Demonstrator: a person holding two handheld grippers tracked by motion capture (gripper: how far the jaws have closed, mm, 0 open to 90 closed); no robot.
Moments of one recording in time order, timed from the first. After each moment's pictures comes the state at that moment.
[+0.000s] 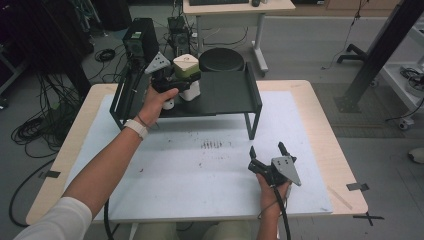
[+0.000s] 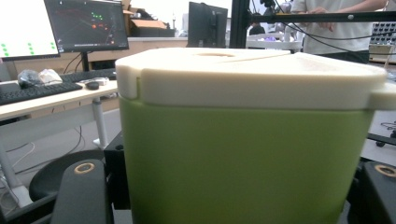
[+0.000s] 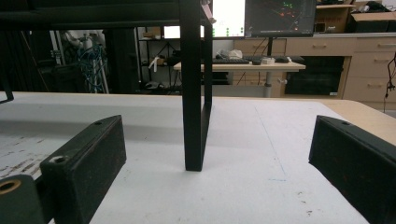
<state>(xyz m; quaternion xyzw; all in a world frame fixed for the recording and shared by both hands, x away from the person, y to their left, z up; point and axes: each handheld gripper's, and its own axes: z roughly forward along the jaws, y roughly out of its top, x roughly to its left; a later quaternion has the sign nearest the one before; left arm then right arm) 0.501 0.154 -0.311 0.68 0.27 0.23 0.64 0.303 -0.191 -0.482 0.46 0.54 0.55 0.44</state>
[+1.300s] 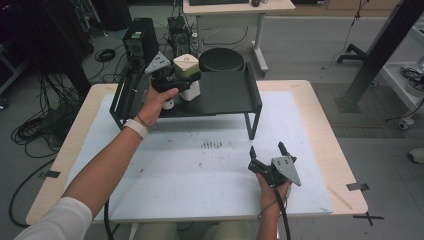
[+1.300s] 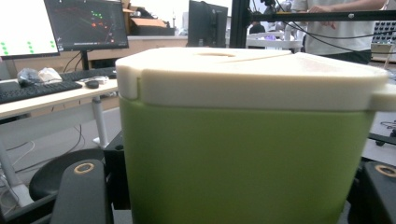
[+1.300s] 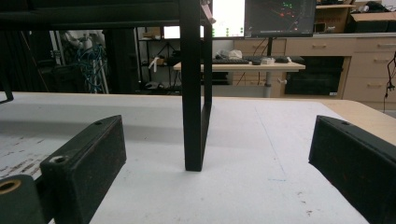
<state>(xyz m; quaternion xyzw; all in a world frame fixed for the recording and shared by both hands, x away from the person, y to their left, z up) 0.501 0.154 -0.311 0.68 0.27 0.23 0.64 0.303 -0.191 -0.482 0.46 0.54 0.55 0.44</state>
